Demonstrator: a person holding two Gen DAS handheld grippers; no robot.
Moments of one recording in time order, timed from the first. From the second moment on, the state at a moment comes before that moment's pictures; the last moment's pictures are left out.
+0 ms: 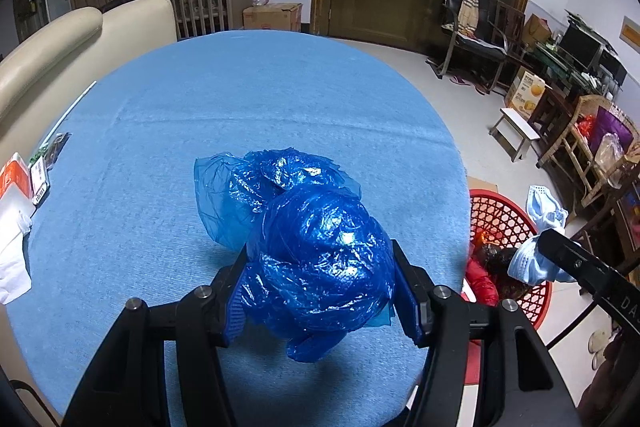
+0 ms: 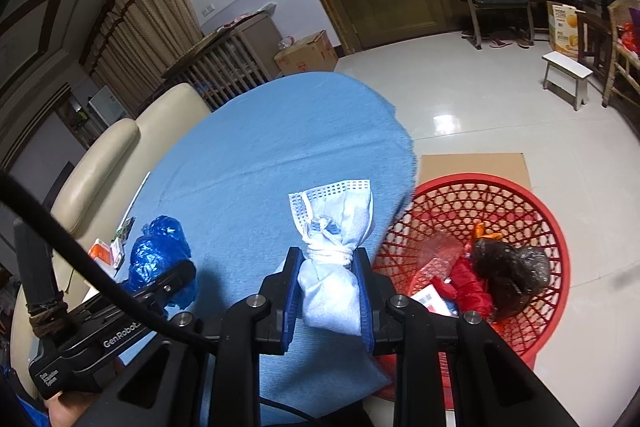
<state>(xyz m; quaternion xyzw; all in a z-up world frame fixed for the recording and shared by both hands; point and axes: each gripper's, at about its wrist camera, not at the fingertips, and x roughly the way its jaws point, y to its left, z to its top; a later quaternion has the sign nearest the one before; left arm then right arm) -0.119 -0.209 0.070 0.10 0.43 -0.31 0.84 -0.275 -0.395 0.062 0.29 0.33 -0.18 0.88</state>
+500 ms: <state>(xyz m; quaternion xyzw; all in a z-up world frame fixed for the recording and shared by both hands) -0.143 -0.241 0.074 0.15 0.41 -0.35 0.83 -0.335 -0.452 0.037 0.32 0.33 -0.27 0.85</state>
